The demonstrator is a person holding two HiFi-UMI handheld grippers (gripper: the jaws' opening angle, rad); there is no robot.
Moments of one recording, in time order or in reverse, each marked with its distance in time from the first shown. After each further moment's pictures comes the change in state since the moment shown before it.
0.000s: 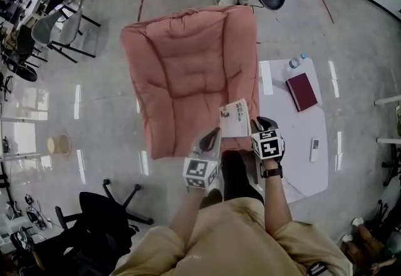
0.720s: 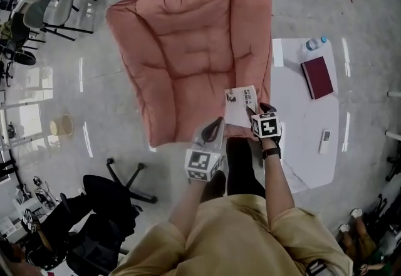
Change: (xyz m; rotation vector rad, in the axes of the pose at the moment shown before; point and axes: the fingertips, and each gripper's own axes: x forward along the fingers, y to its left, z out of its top) left arm 0.069 0.044 -0.055 -0.016 0.112 0.041; right arm 0.157 -0.028 -0.066 0.140 0.168 0.110
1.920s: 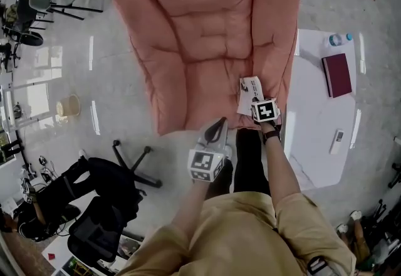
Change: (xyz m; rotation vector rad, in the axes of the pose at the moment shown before) left arm -0.017 0.038 -0.053 -0.070 0.088 0.088; right arm 0.101 0.025 -0.031 -0.059 0.192 0.036
